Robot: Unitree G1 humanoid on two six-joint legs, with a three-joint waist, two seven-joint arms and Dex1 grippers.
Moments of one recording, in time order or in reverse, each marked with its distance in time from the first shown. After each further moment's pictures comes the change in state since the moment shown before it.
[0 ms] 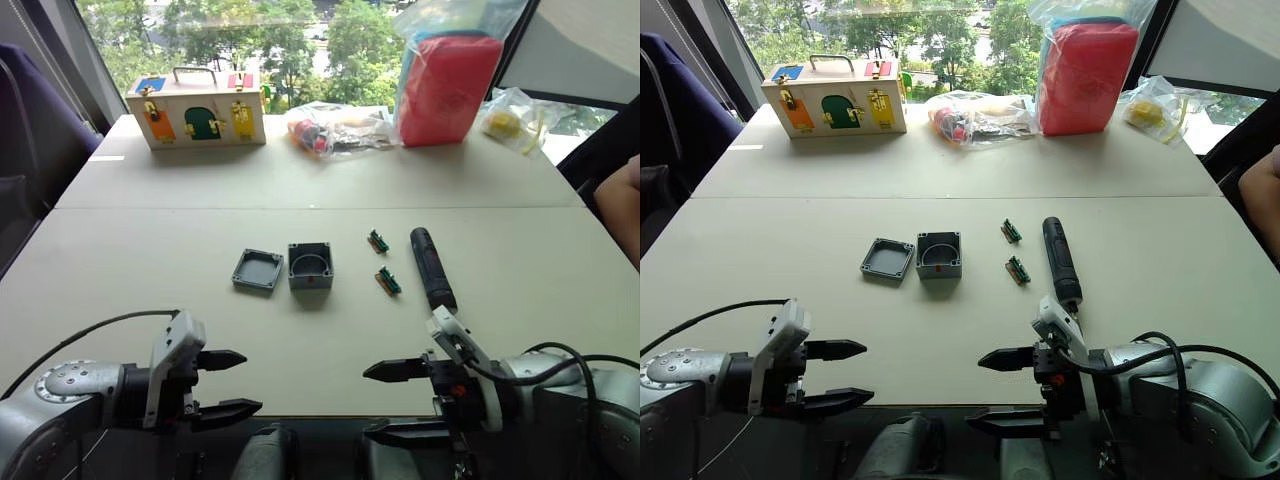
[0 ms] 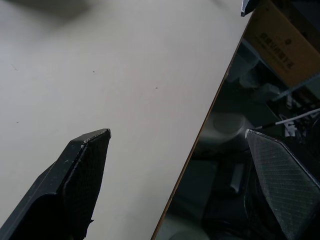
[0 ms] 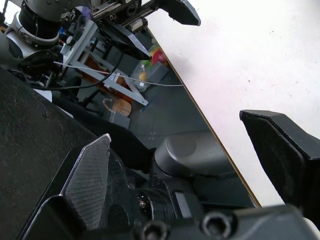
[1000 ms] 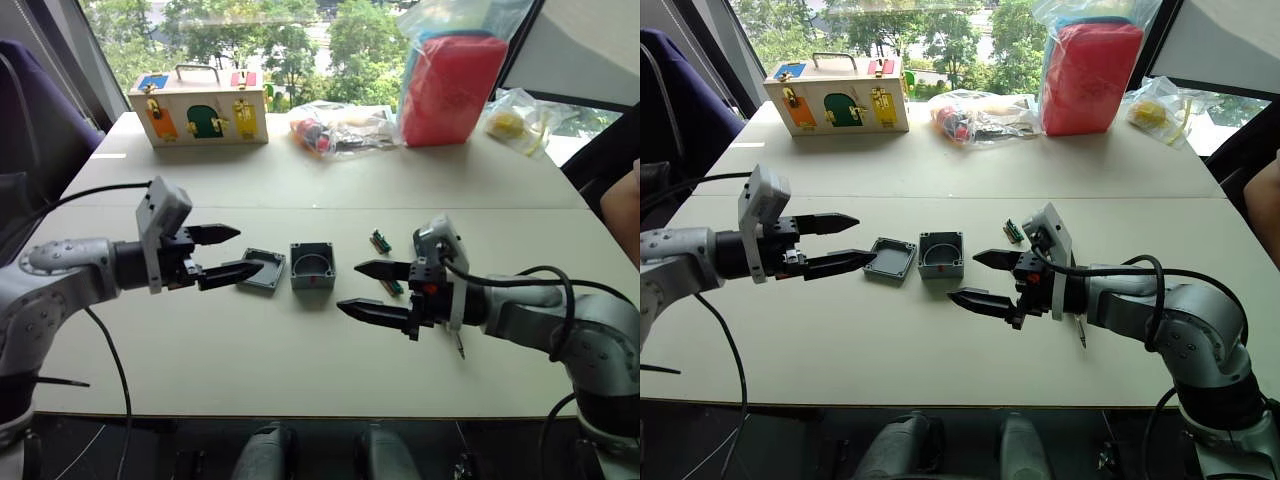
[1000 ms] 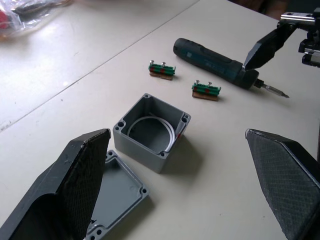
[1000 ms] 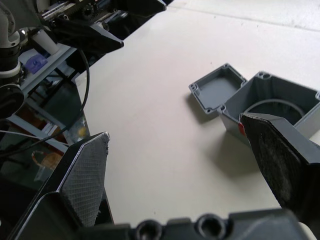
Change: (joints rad) left arm -0.954 0.029 -0.218 0.362 0.030 0.133 0.046; right arm -0.502 0.178 -0.023 0.165 0.071 0.086 -0.404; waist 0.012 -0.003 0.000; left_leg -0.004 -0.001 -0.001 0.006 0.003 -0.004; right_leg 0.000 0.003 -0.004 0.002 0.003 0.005
